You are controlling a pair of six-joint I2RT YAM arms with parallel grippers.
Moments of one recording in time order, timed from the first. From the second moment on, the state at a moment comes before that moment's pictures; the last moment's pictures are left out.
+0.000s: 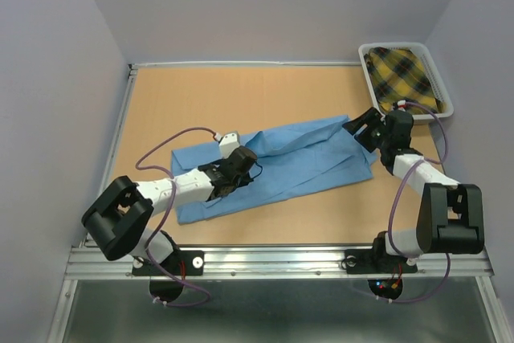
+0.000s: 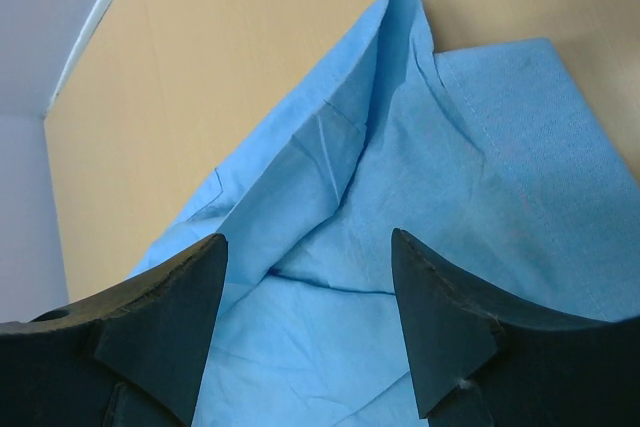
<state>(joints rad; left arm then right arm) -0.83 1.42 0.68 -0.17 -0.42 -0.91 -0.06 1.39 0.67 0.20 -0.30 0.76</state>
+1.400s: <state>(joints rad) -0.50 1.15 0.98 -0.45 0.62 -0.53 -0.05 1.57 0.96 0.03 -0.33 0.58</state>
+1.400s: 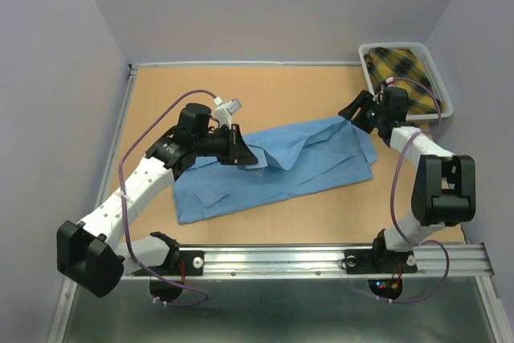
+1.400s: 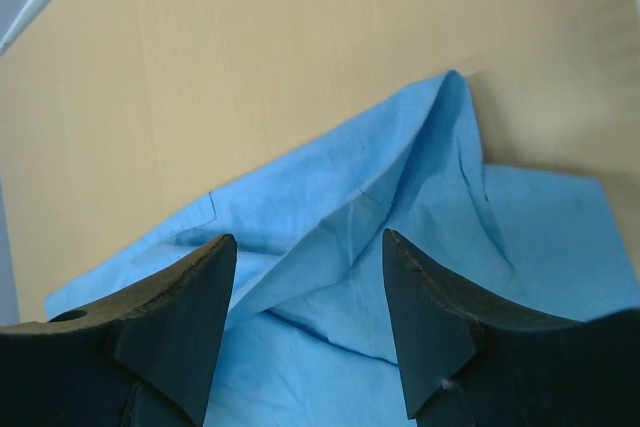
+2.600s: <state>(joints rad) -0.70 1.06 0.93 -0.33 0.93 -0.45 0.01 1.74 1.08 0.01 -0.26 0.55</state>
